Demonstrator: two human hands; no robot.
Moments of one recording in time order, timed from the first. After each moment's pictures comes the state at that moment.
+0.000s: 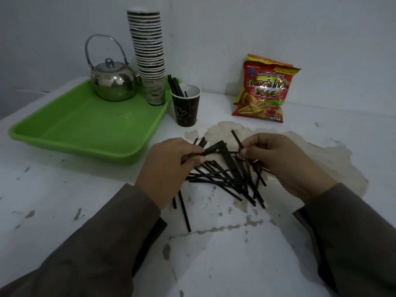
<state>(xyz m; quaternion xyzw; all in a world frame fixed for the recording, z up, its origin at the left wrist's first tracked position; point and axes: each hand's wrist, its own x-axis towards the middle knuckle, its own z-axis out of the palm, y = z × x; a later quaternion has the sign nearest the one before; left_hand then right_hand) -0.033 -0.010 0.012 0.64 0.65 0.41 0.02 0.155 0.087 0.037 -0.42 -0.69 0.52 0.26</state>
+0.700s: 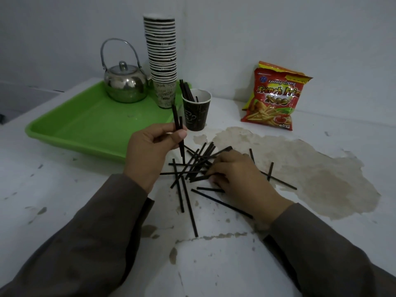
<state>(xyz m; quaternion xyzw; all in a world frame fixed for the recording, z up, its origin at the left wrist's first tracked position) -0.065 -0.005 0.020 0.39 0.56 0.70 0.24 0.103 0.065 0.003 -0.25 -0.95 0.07 0.17</state>
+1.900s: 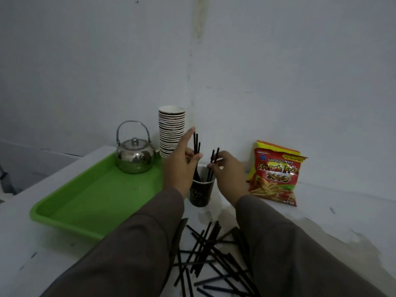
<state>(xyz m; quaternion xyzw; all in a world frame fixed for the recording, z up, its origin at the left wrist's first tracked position) -0.115 0.132 0.063 0.49 0.60 0.63 -0.03 -0.005 0.186 0.065 -0.42 -0.77 0.26 0.41</state>
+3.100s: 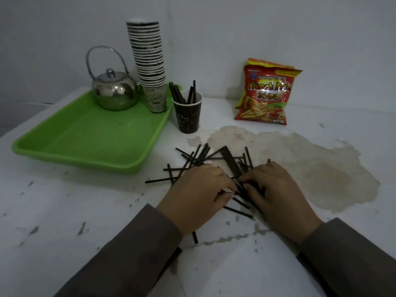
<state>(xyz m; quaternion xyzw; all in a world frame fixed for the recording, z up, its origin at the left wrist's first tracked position) -0.009 -0.005 -0.005 0.79 0.56 0.25 0.05 0.165 0.057 -0.011 -0.35 -0.90 0.11 0.25</state>
